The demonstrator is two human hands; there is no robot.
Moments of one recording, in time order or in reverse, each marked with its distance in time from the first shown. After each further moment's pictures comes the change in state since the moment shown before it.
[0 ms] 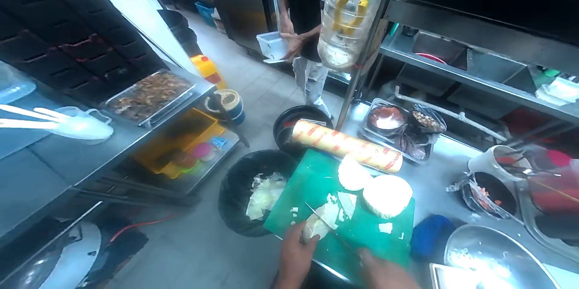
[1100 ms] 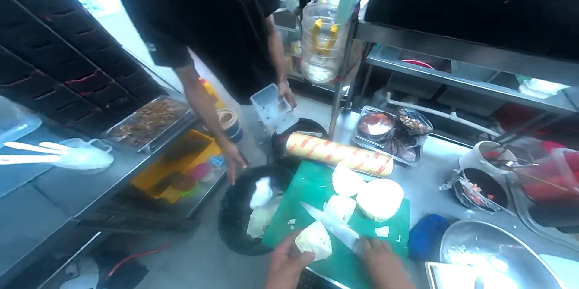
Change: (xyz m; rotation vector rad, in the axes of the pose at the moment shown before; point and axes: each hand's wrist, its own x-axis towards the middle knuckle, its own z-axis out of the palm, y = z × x) left_hand -0.016 0.063 -0.074 -1.268 -0.385 0.183; right_hand 0.051 0.043 0.052 -0.028 0.316 0.129
